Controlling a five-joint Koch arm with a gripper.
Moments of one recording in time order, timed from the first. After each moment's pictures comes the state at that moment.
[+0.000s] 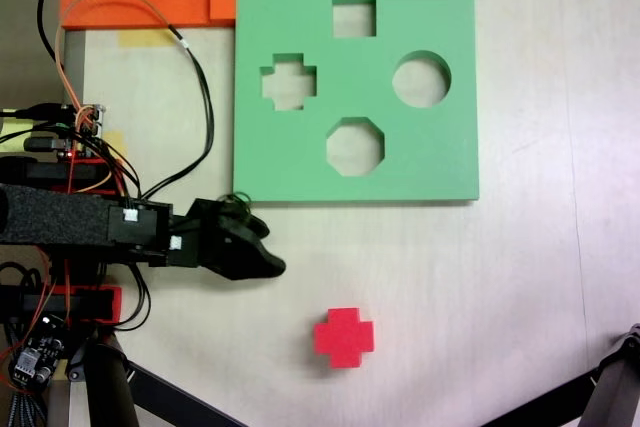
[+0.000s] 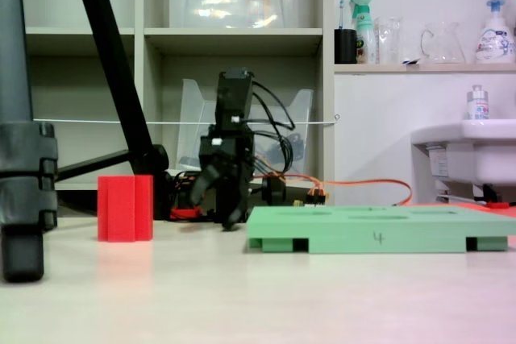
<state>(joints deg) 4.2 128.8 163.5 10.7 55.7</state>
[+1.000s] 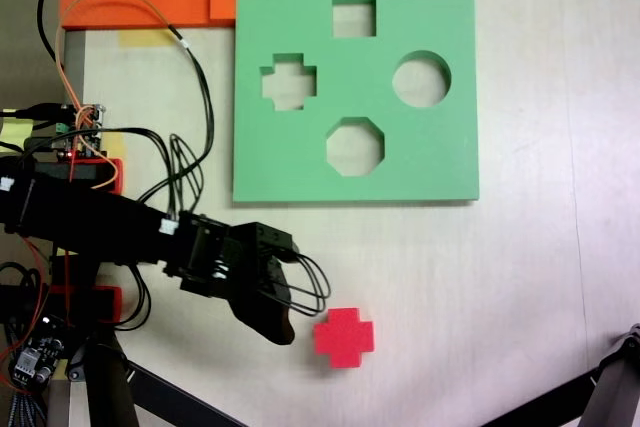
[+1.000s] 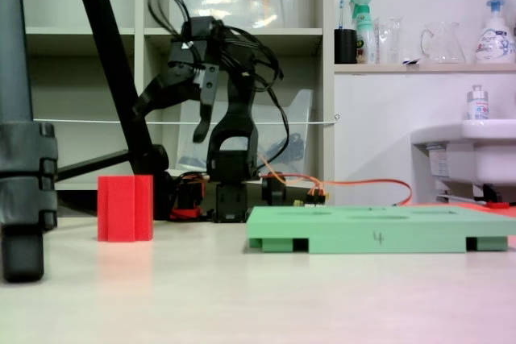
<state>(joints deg) 14.0 106.7 98.5 73.9 69.6</state>
